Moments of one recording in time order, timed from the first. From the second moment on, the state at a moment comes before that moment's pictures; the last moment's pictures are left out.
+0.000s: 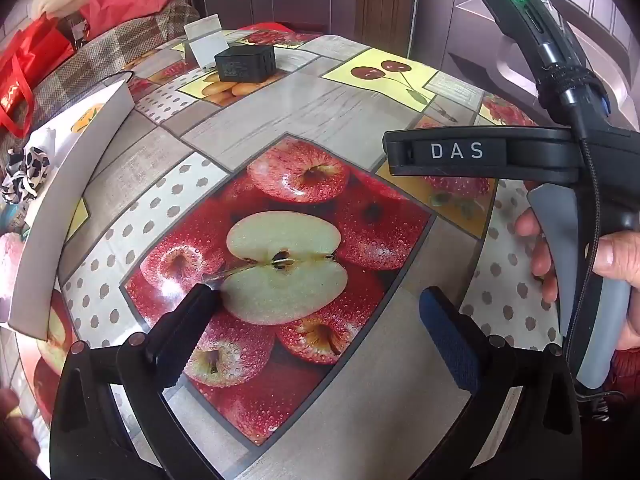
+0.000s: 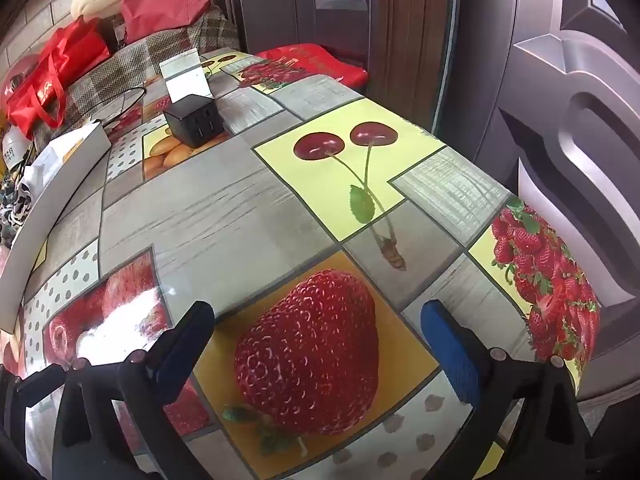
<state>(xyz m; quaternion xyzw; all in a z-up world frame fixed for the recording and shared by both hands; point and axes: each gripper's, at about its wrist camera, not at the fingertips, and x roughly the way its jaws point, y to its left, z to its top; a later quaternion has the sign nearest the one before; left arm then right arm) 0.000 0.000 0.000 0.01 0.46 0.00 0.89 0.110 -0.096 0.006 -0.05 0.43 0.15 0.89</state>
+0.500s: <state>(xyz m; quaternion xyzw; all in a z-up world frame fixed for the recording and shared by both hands) 0.000 0.000 0.000 0.01 0.46 0.00 0.89 0.116 -0.083 0.002 -0.07 0.44 0.18 0.88</state>
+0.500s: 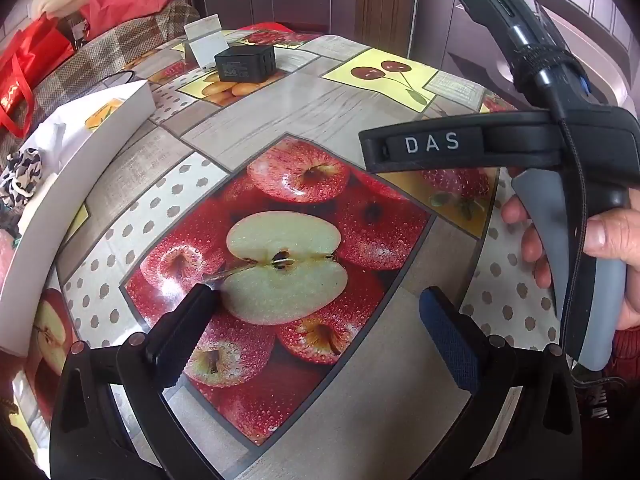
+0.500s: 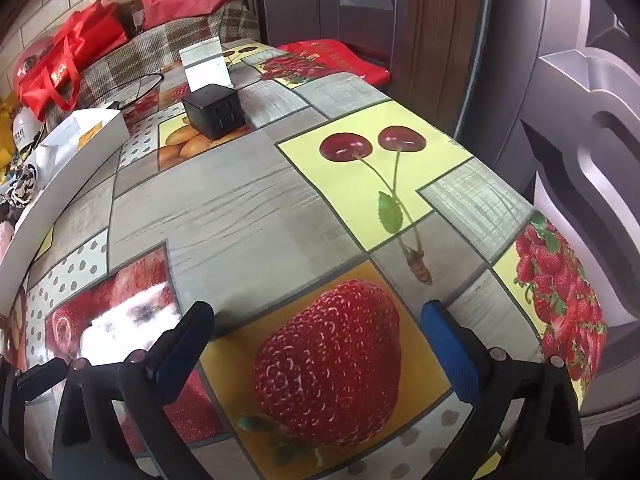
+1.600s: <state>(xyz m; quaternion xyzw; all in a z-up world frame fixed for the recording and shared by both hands) -0.002 0.005 0.003 0.01 0.45 0.00 0.89 0.152 -0.077 0.006 -0.03 0.42 0.19 0.89</state>
